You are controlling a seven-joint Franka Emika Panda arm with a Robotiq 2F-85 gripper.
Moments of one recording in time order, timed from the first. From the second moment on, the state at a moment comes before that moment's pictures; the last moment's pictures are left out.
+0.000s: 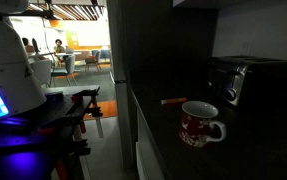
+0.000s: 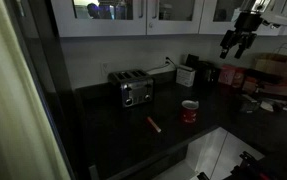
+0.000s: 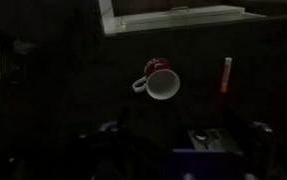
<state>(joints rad) -0.09 -0.39 -0.36 -2.40 0.00 2.17 -0.44</state>
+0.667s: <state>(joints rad) -0.10 -0.39 -0.33 -2.41 0.00 2.17 -0.39</state>
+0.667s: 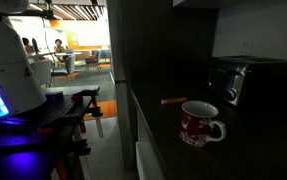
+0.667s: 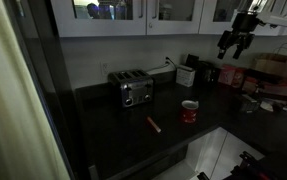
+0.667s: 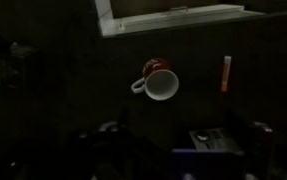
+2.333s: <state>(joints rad) 0.00 0.63 0.09 -1.90 0.08 2.53 -0.10</state>
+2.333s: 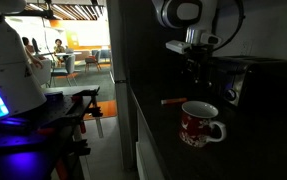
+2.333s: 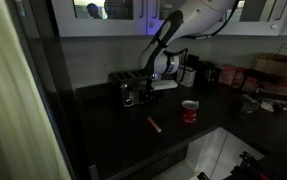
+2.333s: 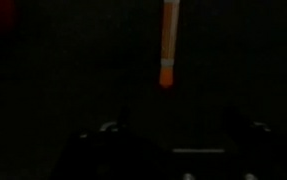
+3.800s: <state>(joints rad) 0.00 0.89 0.10 -1.62 0.07 2.25 -0.17</state>
